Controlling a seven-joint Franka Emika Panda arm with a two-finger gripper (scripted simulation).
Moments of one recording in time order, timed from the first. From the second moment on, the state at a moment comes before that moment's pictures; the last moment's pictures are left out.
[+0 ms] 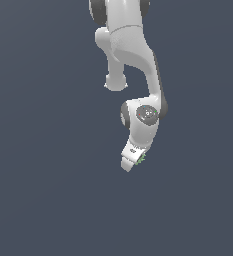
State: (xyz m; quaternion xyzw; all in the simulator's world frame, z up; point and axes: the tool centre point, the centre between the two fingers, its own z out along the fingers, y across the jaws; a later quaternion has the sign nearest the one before) arm 0.027 0.094 0.042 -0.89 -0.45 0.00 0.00
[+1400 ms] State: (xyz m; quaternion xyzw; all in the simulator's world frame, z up) arm 0.010 -0.011 0.145 -0.89 -0.45 0.00 0.00
